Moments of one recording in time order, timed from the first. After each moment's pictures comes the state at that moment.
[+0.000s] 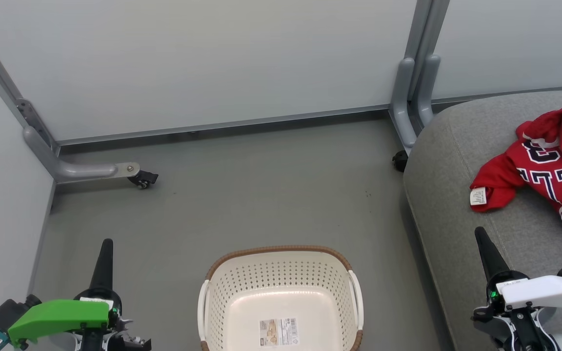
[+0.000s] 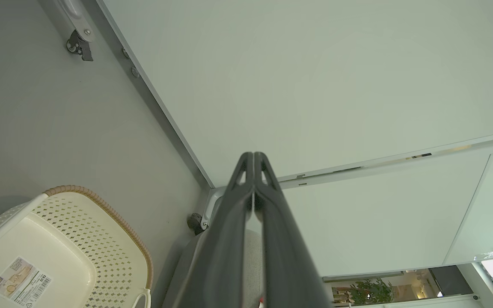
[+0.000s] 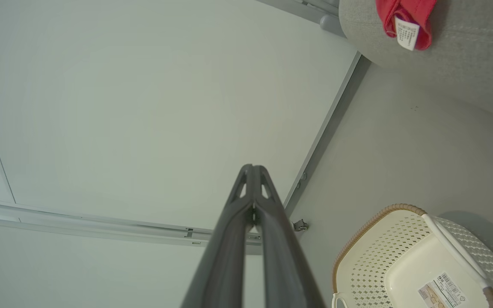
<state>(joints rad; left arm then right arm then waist) -0.05 0.06 0.05 0.23 -1.38 -0.12 0.03 -0.06 -0.07 -0.06 0.21 1.39 0.13 0.02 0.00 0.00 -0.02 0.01</state>
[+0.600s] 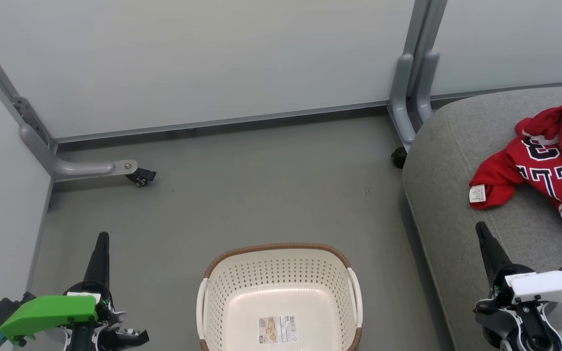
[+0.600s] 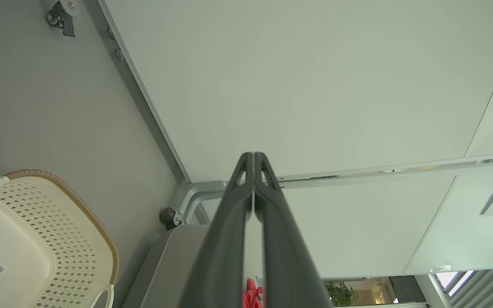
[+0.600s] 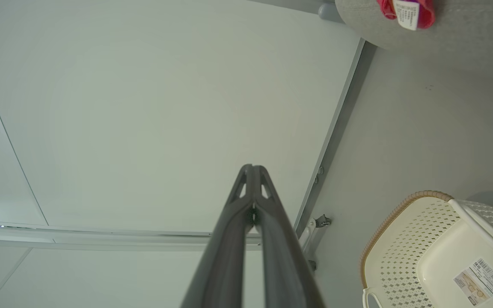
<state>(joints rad) -0.07 0.06 0.07 0.24 -1.51 -0.12 0.07 -0.08 -0.07 -0.07 0.23 1.52 0.13 0.06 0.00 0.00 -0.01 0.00</state>
